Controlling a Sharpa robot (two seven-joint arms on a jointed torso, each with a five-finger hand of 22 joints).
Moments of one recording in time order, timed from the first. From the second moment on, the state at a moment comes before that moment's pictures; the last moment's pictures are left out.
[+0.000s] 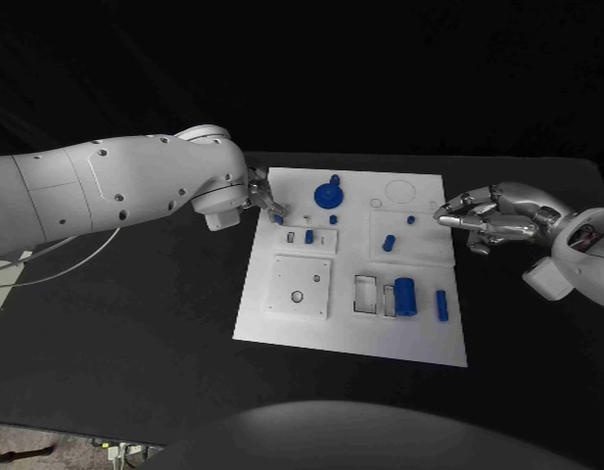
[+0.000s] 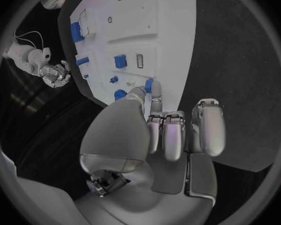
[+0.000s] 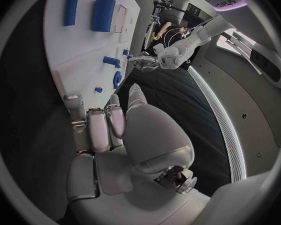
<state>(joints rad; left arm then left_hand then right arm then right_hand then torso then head) 1.43 -0.71 -0.22 1.38 -0.89 0.00 -0.70 1.41 -0.05 0.10 0.24 0.43 1.10 0.02 0.34 0.57 1.47 -0.05 1.56 1.31 1.47 -0.09 1.57 1.31 0.03 1.47 0.02 1.38 1.31 1.34 -1.04 -0.23 1.56 -0.62 -0.08 0.13 1.43 0.20 -0.24 0.19 0.24 0.72 0.14 0.37 0.45 1.25 0.11 1.42 1.45 1.35 0.07 1.48 1.31 0.12 0.95 0.19 1.04 1.31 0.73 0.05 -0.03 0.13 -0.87</state>
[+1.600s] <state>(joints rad) 1.43 -0.75 -0.22 1.53 -0.98 0.01 -0.70 1.39 -0.08 0.17 0.25 0.42 1.10 0.02 0.36 0.59 1.47 -0.05 1.56 1.31 1.47 -0.09 1.57 1.31 0.03 1.47 0.02 1.38 1.31 1.33 -1.04 -0.23 1.56 -0.62 -0.07 0.12 1.43 0.20 -0.24 0.19 0.24 0.72 0.14 0.37 0.45 1.24 0.11 1.43 1.45 1.34 0.08 1.48 1.31 0.12 0.94 0.19 1.03 1.31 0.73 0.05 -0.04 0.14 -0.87</state>
